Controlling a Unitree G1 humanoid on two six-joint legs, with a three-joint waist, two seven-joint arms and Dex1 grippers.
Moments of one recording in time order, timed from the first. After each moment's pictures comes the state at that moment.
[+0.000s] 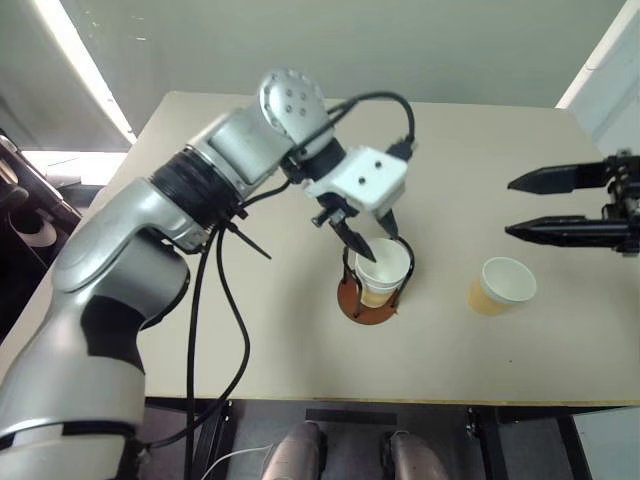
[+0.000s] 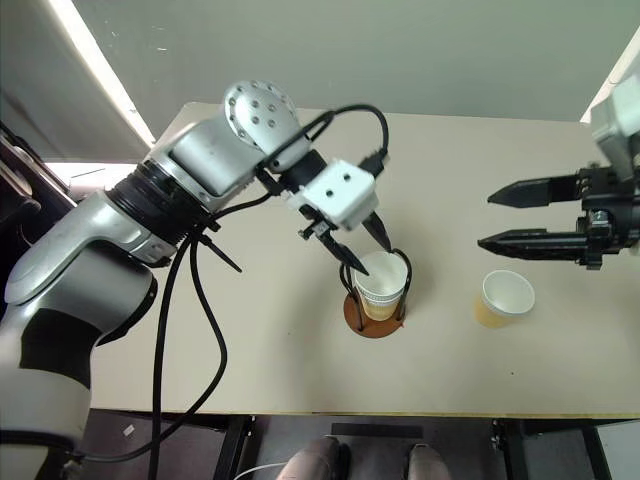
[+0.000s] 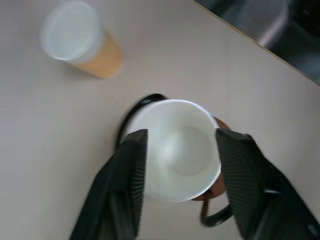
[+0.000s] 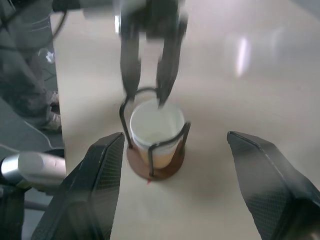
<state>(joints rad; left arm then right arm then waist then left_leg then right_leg) -1.56 0.64 -0.87 0.50 -0.47 -0.08 -1.58 -0.62 -1.32 -0.29 -0.33 0.94 0.99 1.18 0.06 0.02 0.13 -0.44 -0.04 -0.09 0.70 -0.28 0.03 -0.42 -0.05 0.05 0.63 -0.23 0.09</state>
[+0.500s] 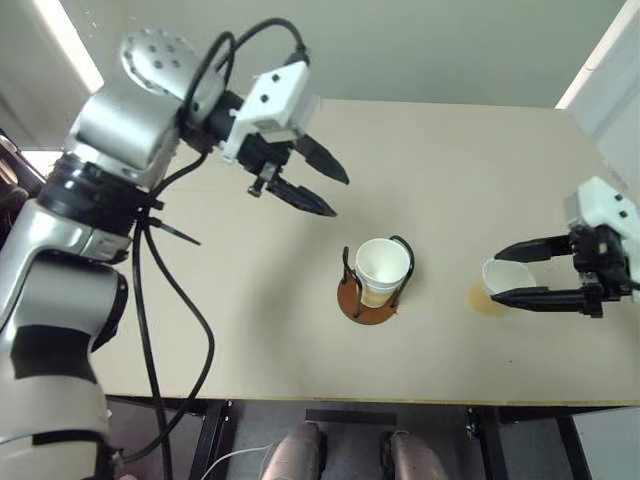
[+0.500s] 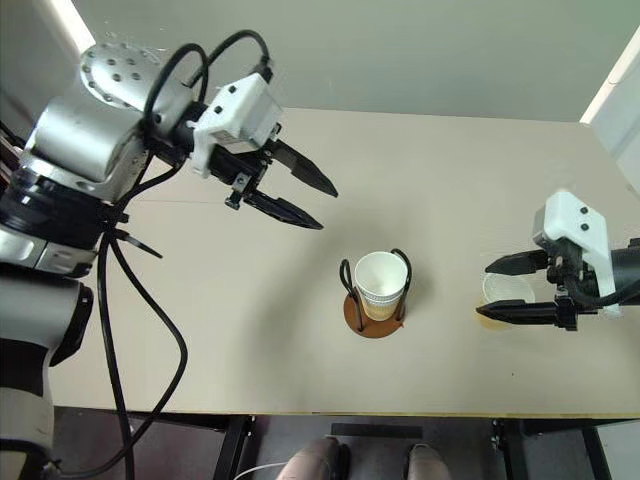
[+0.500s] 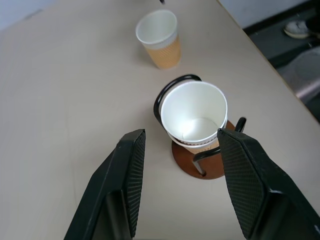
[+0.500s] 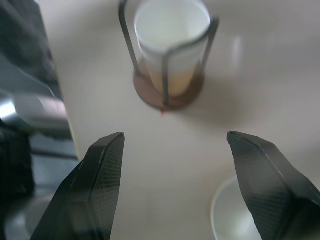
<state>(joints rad) -1.38 0.86 -0.51 0.32 -0.48 0.25 -1.58 -0.28 -1.36 -0.28 -0.47 0.74 0.87 1.18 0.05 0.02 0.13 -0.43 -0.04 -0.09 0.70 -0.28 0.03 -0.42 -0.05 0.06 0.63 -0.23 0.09</state>
